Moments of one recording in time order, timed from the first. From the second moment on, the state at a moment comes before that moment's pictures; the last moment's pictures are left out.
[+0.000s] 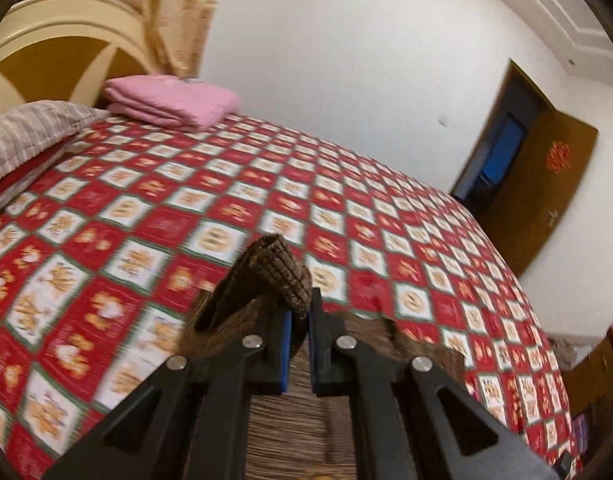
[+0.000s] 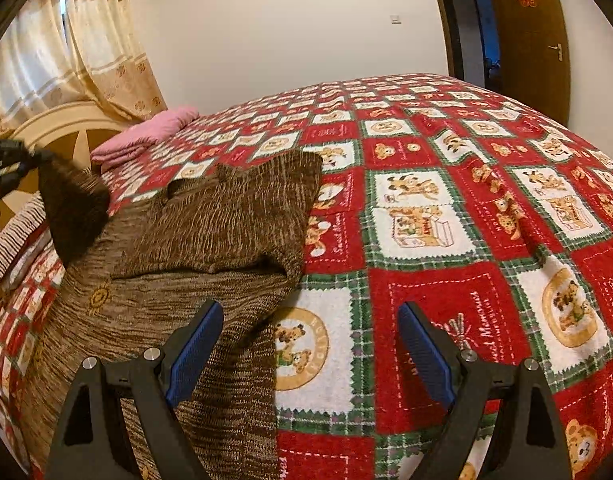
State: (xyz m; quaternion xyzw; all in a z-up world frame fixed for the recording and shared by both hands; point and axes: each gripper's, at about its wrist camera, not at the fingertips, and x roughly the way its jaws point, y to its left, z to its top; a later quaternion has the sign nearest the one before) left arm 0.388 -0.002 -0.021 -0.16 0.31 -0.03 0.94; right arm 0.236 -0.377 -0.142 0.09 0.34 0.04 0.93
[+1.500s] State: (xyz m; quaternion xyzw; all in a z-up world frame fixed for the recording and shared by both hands) left arm 0.387 0.075 -0.167 0.00 0.41 0.08 0.91; right arm 0.384 -0.096 -0.139 -0.12 0.43 0.11 0.89
